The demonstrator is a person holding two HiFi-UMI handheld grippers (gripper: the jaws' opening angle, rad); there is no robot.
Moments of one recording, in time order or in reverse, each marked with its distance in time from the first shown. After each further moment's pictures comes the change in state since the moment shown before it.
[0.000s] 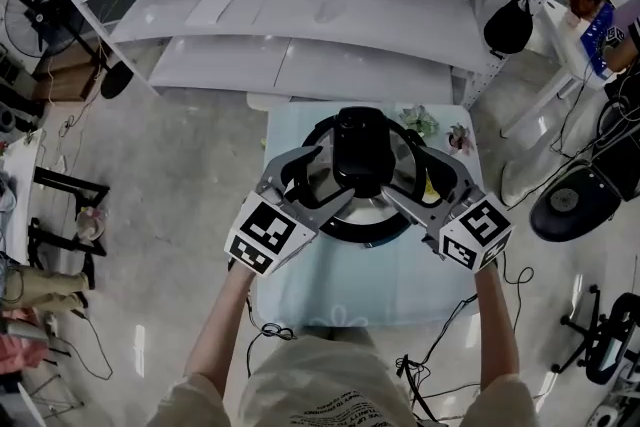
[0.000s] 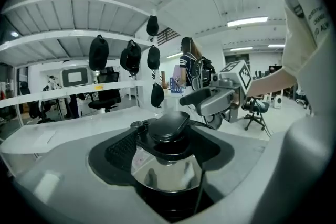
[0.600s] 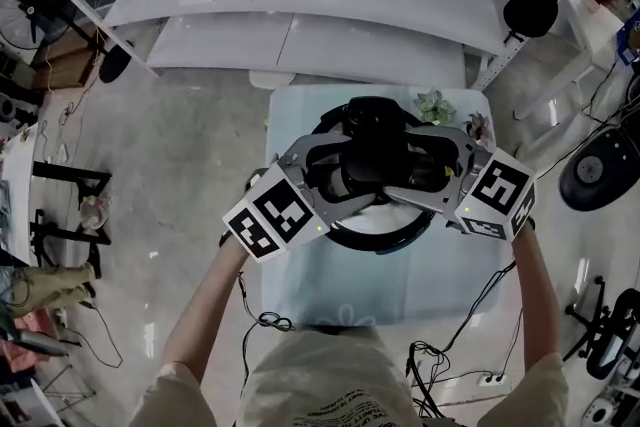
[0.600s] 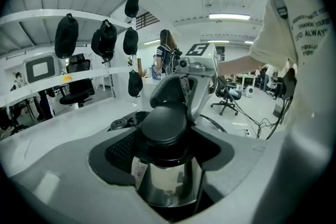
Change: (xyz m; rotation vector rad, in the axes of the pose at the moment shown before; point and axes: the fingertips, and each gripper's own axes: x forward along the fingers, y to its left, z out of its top) left arm 0.037 -0.004 -0.012 0.093 0.143 -0.288; right arm 0.047 0.001 -0.011 -0.115 0.238 0.331
